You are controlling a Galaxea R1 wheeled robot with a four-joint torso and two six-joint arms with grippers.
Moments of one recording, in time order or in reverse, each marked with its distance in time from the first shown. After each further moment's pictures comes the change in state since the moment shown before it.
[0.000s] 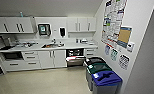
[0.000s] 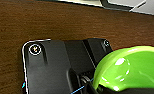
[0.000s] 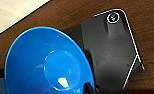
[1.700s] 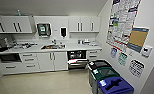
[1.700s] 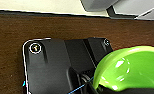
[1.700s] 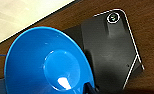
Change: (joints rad) left arm 0.001 -0.001 0.000 0.000 0.000 0.000; right arm 0.002 0.004 -0.004 -0.001 -0.001 0.000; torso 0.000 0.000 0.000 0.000
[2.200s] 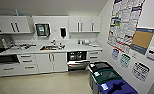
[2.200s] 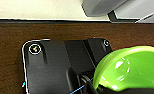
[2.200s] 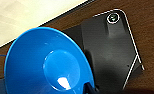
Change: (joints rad) left arm -0.001 0.000 0.000 0.000 0.000 0.000; right arm 0.000 0.000 -0.002 0.000 0.001 0.000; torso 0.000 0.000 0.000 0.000
